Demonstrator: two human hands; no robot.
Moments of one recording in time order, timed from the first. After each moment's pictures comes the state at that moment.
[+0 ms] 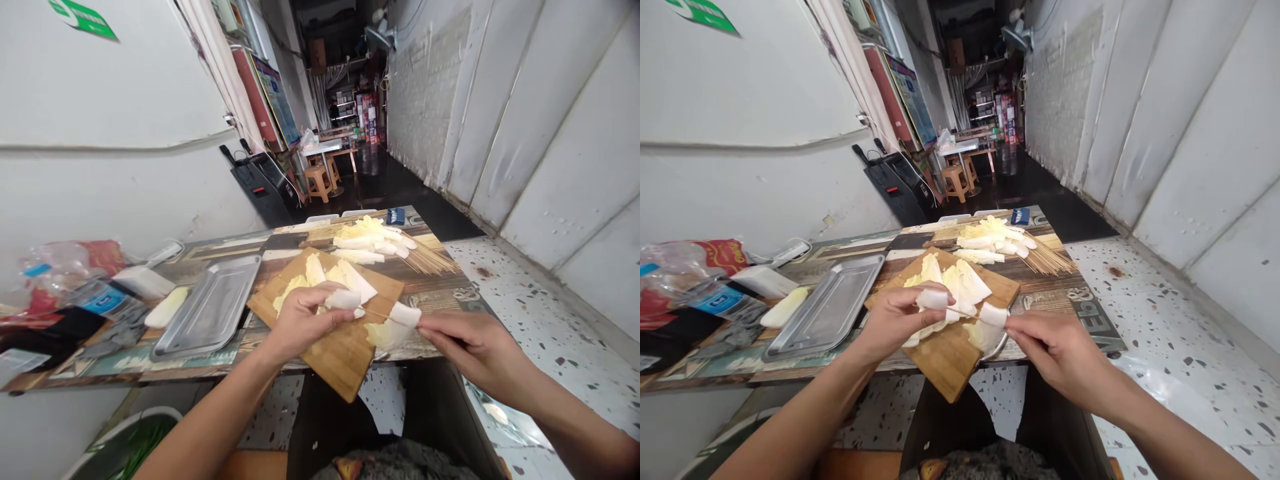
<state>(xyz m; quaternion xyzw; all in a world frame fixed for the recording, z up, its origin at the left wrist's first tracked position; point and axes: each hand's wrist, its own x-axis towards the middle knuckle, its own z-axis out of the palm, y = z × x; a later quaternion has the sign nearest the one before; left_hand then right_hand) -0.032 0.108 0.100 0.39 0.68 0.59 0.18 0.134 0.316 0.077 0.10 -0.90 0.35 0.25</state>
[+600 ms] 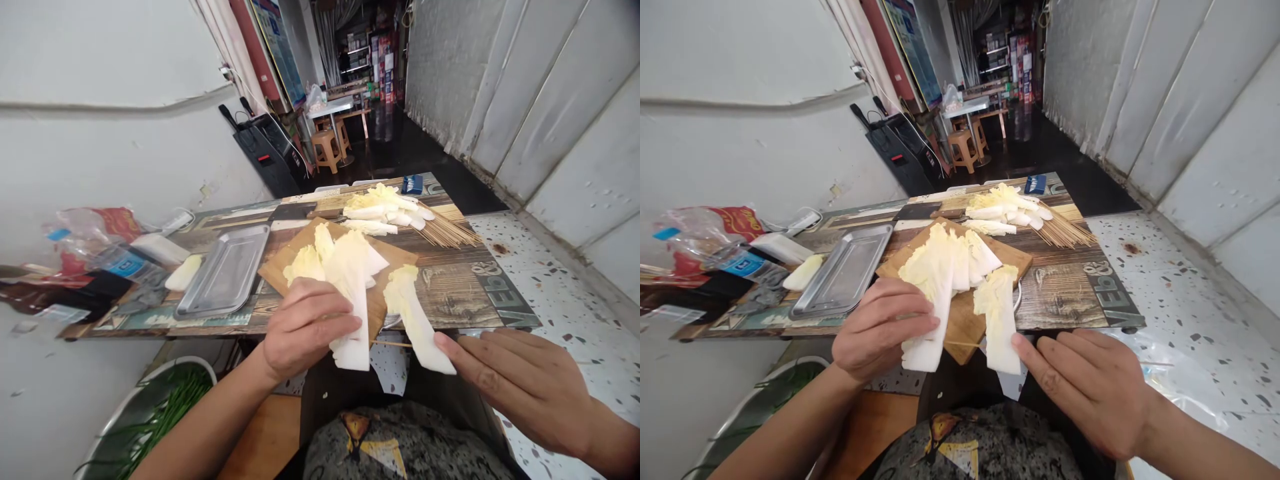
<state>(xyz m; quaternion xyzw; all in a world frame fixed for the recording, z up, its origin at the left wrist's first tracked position) -0.010 0.062 0.091 0.60 0.65 0.44 -0.14 0.178 0.312 0.046 0.20 -0.93 0.12 0.30</state>
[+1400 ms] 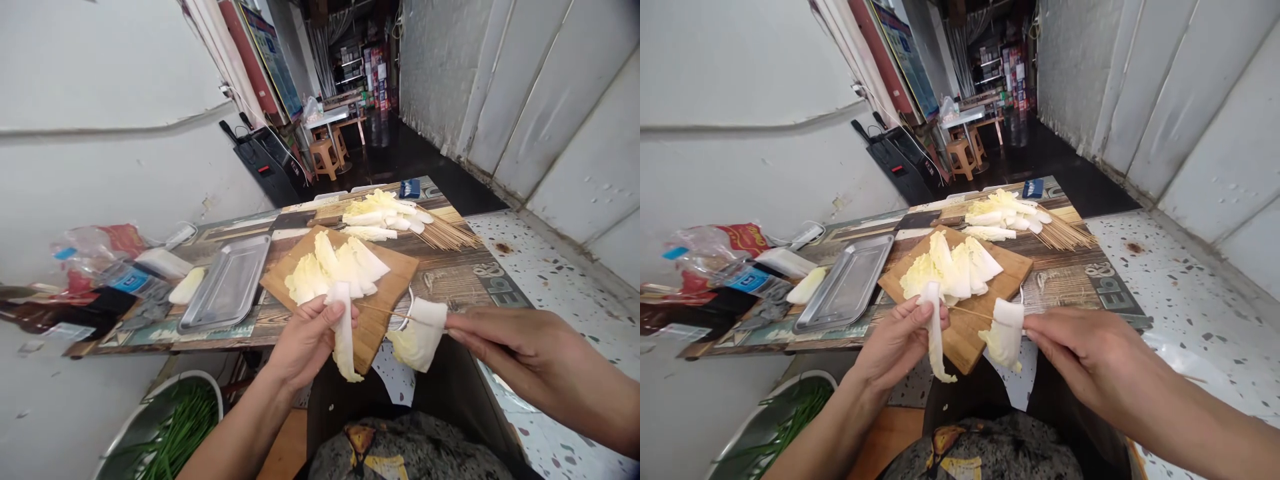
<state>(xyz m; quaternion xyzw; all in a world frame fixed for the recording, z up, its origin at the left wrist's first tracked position) 0.008 0.083 0.080 0.04 0.54 0.76 0.35 0.155 0.314 0.088 0.12 -0.92 0.31 0.22</state>
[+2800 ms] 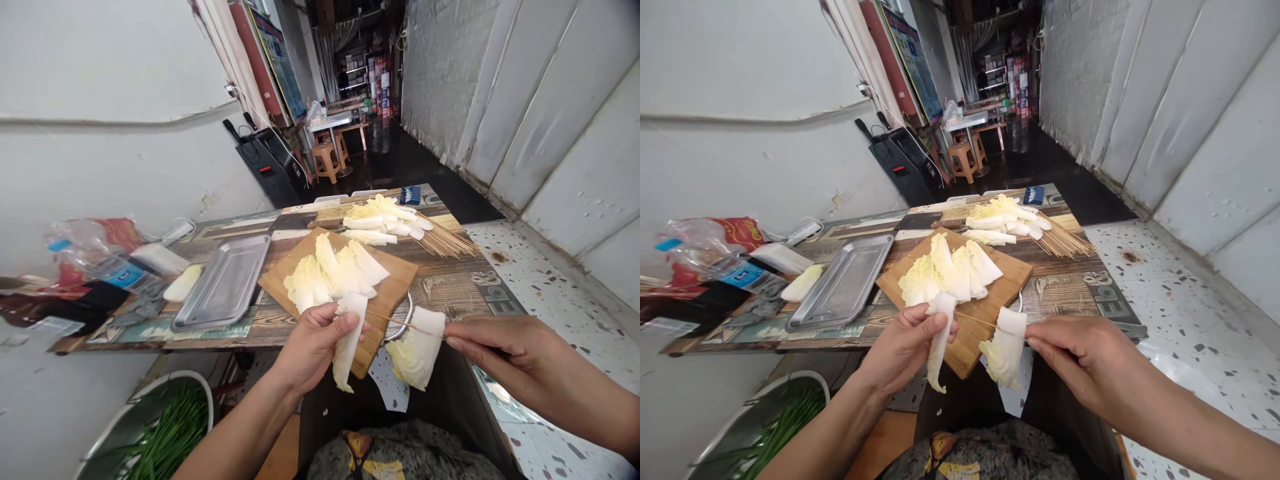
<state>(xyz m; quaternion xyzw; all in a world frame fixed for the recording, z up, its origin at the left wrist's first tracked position) 0.014 0.090 0.079 0.07 0.57 0.73 0.37 0.150 0.316 0.092 0.11 -0.91 0.38 0.11</state>
